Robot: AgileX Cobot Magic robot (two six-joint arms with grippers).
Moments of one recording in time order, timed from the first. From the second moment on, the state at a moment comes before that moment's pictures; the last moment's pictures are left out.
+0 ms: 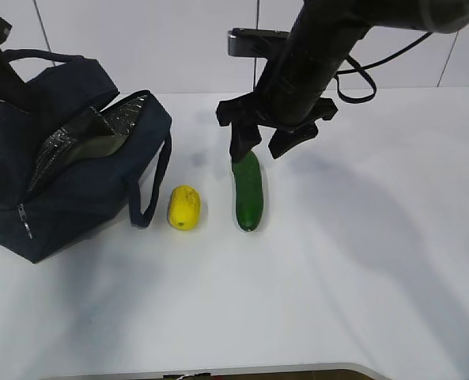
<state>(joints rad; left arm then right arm) 0.04 1.72 -1.45 -0.65 1.12 0.34 0.45 2.05 -1.79 0.20 1.03 0.00</state>
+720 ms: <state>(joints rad) 0.04 1.72 -1.46 -0.62 1.15 0.34 0.45 2.22 -1.93 0.10 0.95 0.10</state>
